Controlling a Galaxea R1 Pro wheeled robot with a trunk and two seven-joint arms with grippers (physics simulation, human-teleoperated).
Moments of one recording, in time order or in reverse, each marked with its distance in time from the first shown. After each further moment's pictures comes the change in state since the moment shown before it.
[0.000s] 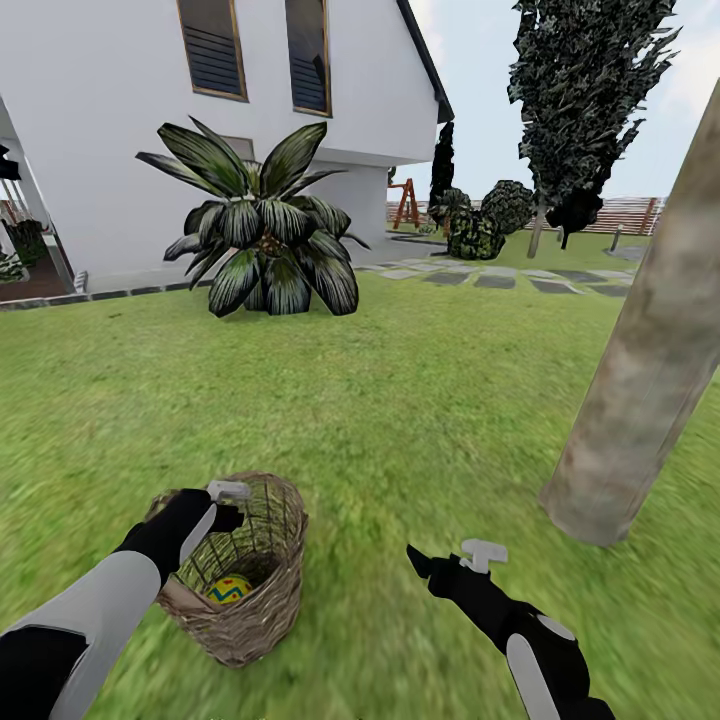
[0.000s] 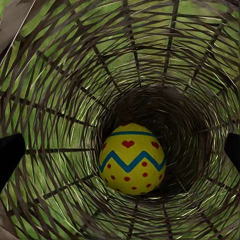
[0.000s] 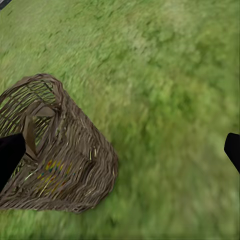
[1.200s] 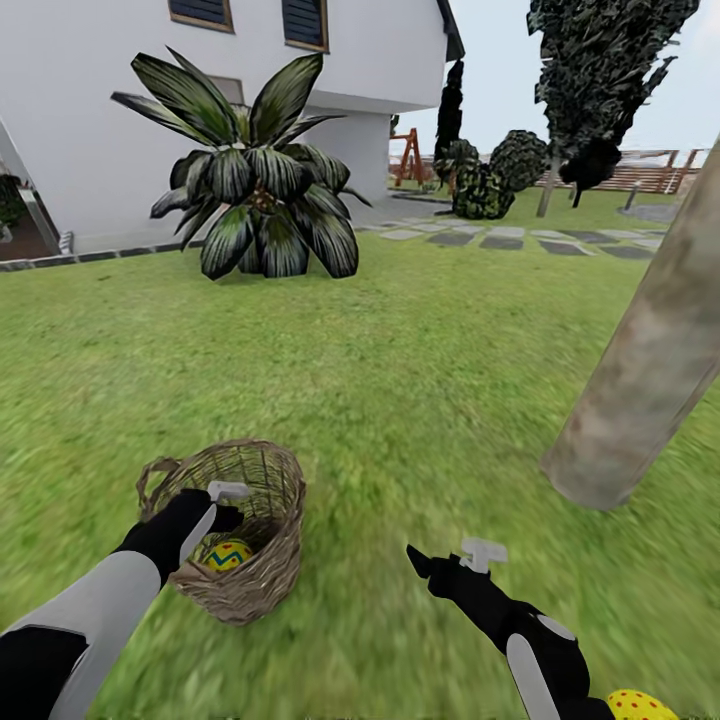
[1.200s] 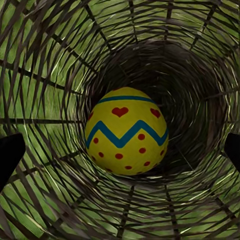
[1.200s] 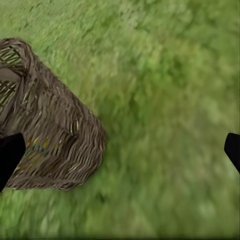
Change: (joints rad) left arm 0.000 0.000 0.000 0.001 0.000 0.006 -0.003; right arm 0.000 0.000 0.000 0.000 0.000 0.000 0.000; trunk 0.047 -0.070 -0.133
